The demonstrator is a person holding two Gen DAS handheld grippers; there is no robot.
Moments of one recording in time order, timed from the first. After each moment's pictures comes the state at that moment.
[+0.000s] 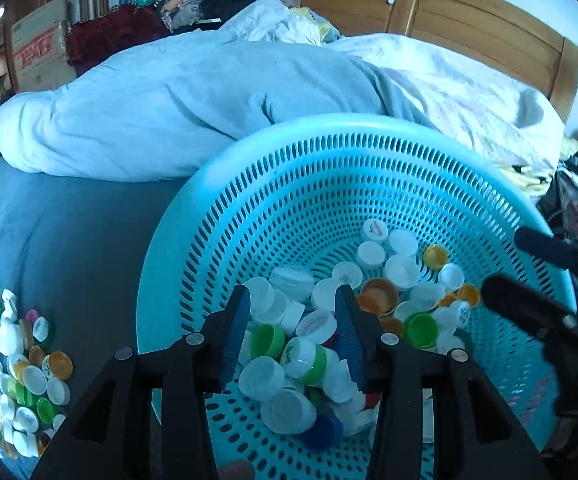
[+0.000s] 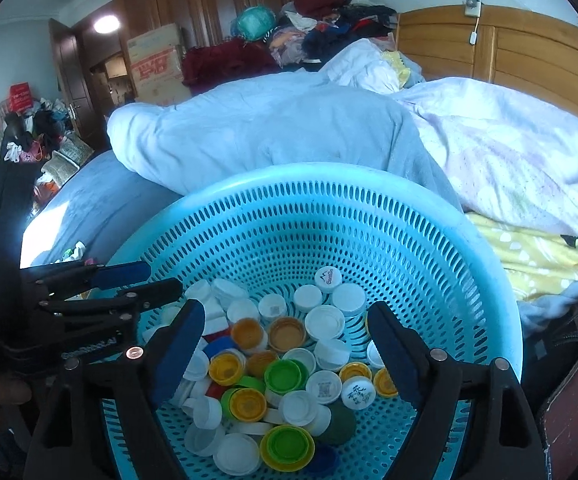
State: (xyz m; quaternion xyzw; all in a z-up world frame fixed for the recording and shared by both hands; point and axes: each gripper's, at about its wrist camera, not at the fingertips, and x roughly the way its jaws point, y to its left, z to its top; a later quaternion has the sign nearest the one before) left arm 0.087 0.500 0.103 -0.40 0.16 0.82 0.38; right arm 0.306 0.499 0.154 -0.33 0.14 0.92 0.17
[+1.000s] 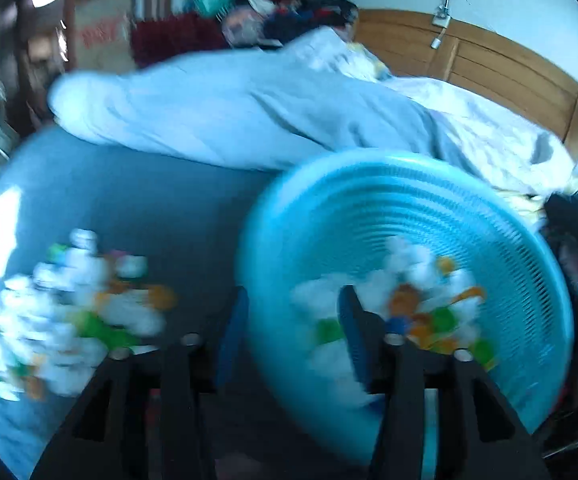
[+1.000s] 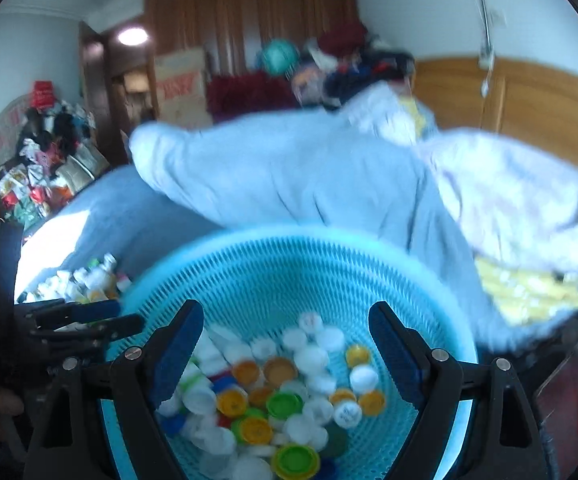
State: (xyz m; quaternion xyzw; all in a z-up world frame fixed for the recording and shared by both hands) left arm 0.098 0.338 0.122 -0.36 0.11 0.87 0.32; right arm 0.314 0.409 0.210 -0.26 0.07 0.95 0.15
